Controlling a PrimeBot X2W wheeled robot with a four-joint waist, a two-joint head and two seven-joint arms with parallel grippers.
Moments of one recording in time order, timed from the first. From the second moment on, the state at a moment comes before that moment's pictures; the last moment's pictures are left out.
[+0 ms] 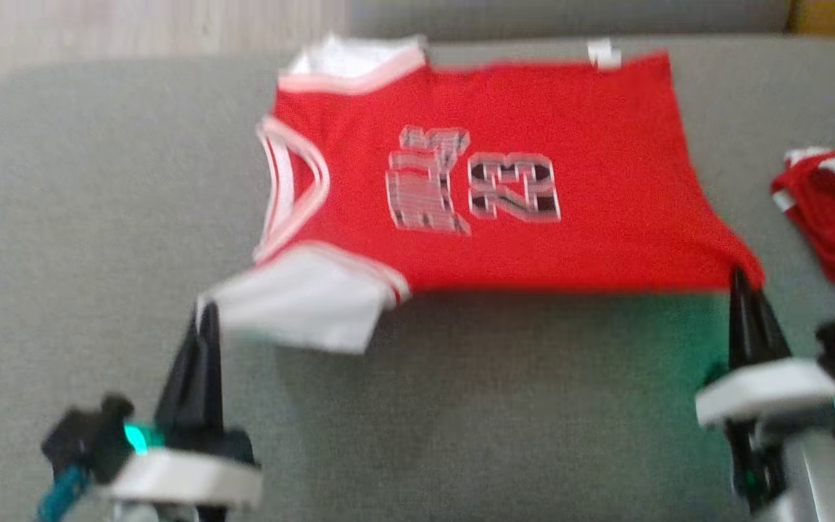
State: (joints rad) left arm -0.04 0.45 -0.53 -0.11 -0.75 0.25 -0.25; right arm -0.12 -0.05 -0.10 0.33 0.27 0.12 -0.14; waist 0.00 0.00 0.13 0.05
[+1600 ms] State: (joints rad) left arm -0.50 0.38 -0.72 0.40 -0.73 0.03 0.09; right arm -0.24 -0.04 -0.15 0.42 0.11 0.12 0.47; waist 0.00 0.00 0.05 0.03
